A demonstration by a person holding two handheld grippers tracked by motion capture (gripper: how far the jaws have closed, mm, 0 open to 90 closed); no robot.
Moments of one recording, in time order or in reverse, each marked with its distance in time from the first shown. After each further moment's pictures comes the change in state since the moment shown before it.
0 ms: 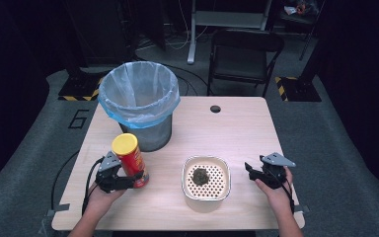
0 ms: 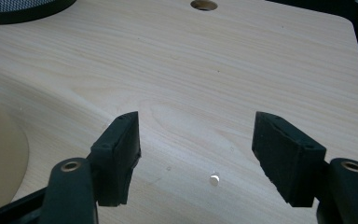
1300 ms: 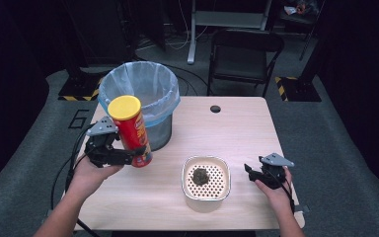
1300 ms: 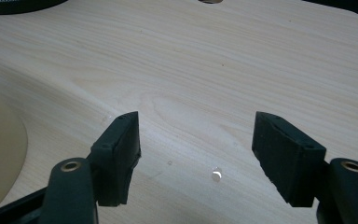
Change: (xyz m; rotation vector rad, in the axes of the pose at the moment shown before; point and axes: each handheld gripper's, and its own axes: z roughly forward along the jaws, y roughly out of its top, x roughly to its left) left arm -0.031 0.143 -0.071 -0.005 -0.064 0.065; right arm -0.002 -0.004 0.004 0.015 0.015 -0.014
